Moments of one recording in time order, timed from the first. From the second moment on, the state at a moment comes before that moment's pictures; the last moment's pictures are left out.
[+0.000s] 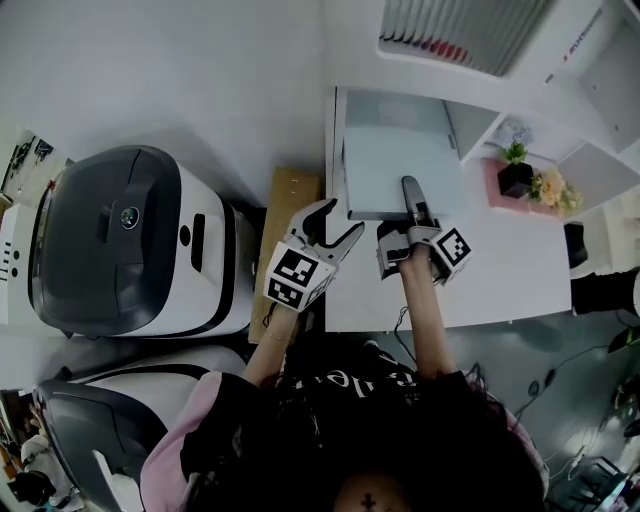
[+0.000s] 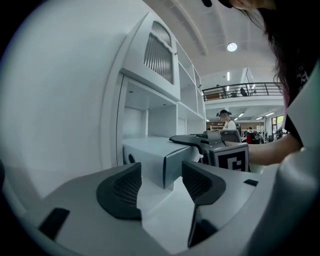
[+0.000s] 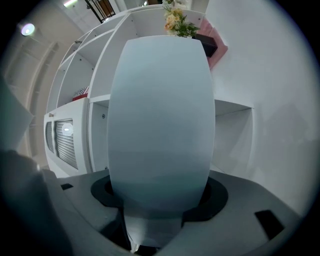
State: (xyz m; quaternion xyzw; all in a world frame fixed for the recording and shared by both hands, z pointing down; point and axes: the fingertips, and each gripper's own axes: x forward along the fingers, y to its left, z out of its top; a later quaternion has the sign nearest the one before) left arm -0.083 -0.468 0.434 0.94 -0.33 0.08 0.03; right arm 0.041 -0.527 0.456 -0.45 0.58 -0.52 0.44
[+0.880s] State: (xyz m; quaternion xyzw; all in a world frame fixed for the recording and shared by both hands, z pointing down) left arm -0.060 -0.528 0.451 0.92 -0.38 0.07 0.08; right arm 0.042 -0.576 0.455 -0.43 0.61 -0.52 0.41
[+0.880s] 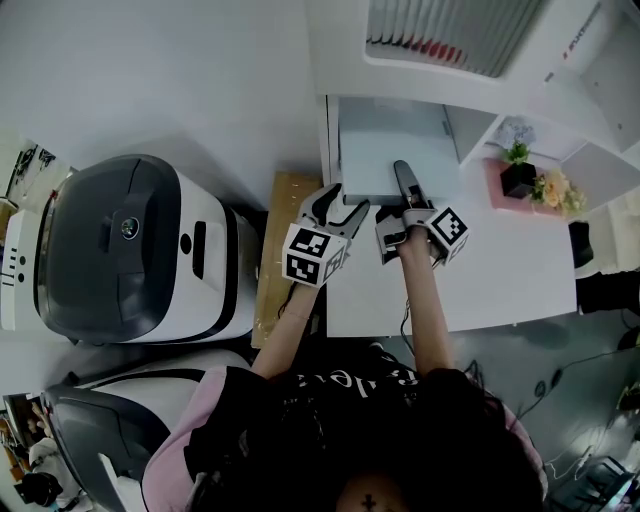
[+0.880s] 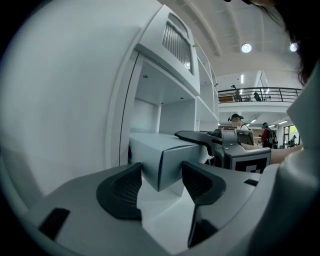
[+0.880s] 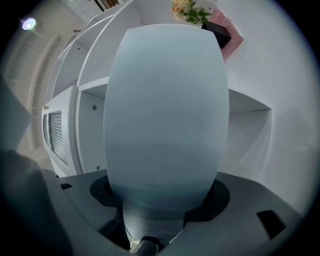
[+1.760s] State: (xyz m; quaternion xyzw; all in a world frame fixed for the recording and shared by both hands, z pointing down) left arm -0.061 -0.539 0.452 0.91 -0.40 0.04 0.11; right arm 0.040 -0.516 0.461 -0.43 0.66 -0.52 0.32
